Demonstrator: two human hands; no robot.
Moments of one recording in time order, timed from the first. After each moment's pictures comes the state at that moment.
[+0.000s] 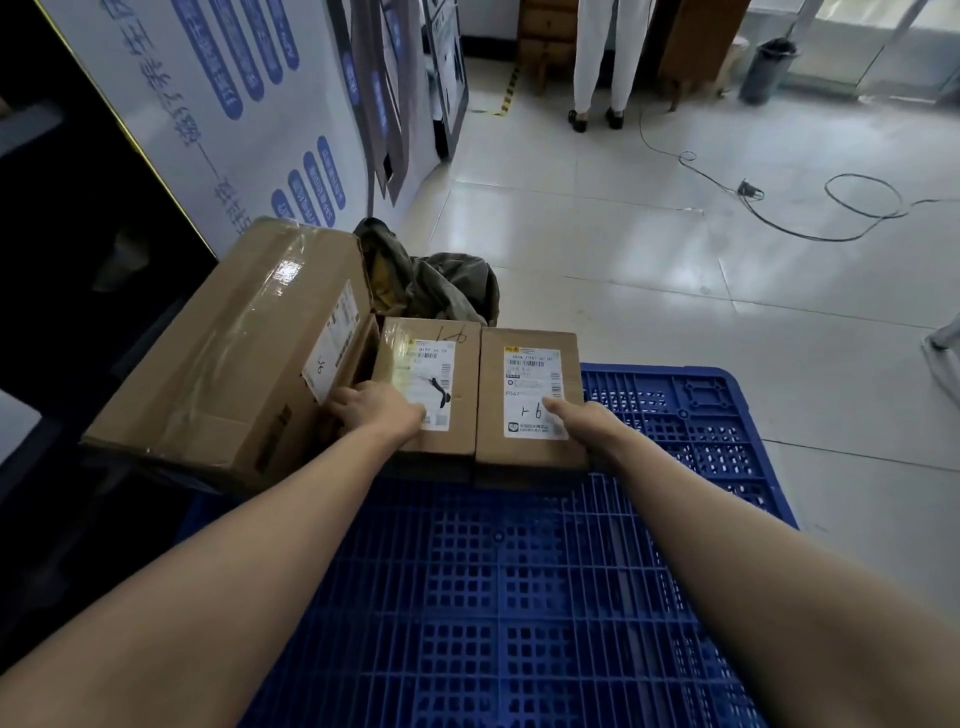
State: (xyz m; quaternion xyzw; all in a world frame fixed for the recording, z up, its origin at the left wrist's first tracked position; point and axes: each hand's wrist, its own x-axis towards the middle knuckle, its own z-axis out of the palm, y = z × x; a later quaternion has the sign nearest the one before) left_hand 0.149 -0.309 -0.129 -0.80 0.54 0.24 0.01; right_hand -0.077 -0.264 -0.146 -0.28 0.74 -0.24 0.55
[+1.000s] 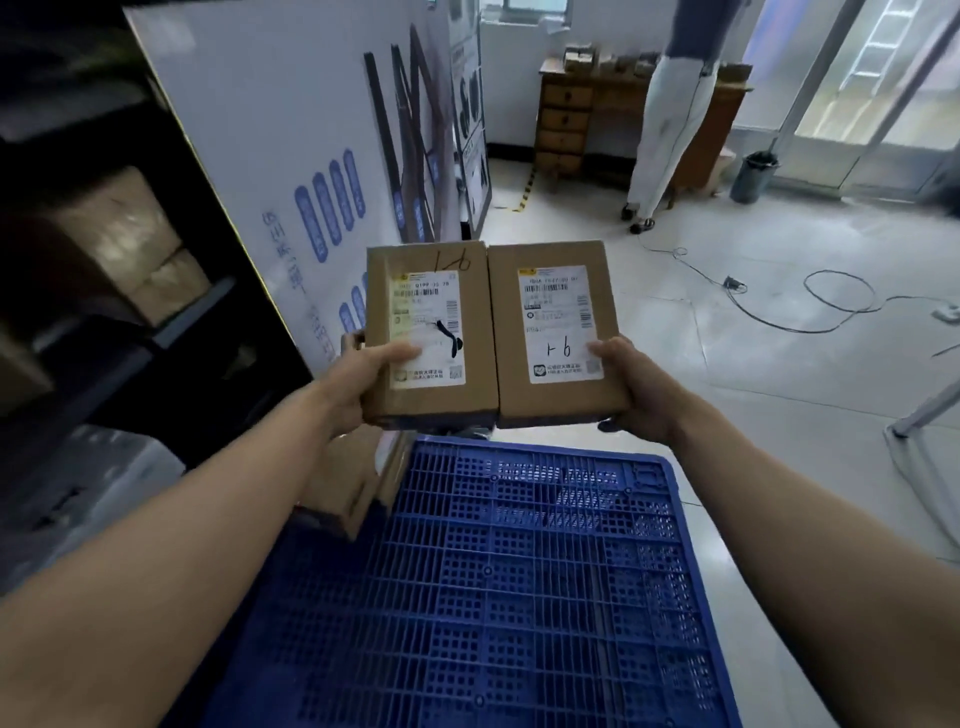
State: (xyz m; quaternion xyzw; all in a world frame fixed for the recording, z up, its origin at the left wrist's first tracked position) left_hand 0.196 -0.252 0.185 -0.55 0.36 0.64 -0.40; right_hand -0.113 -0.210 0.178 -0.39 0.56 -0.40 0.61
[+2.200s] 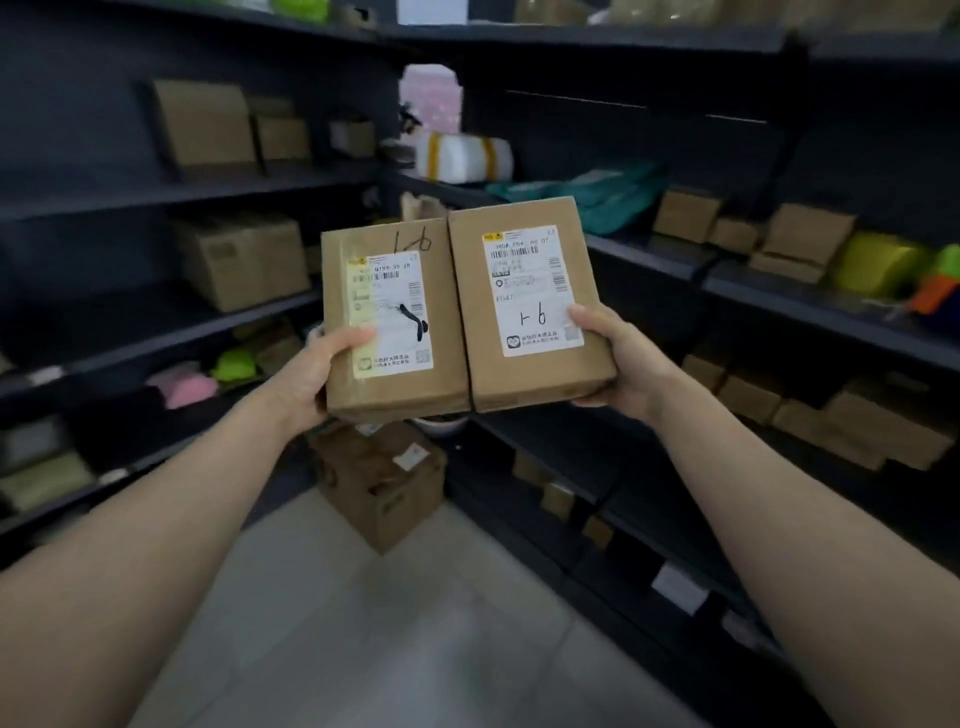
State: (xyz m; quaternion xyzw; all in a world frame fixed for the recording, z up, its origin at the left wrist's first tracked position) left_hand 0.328 0.660 0.295 -0.54 -0.16 -0.10 -0.82; right_hand 0.435 0.359 0.346 -0.70 -0.11 0.23 0.67
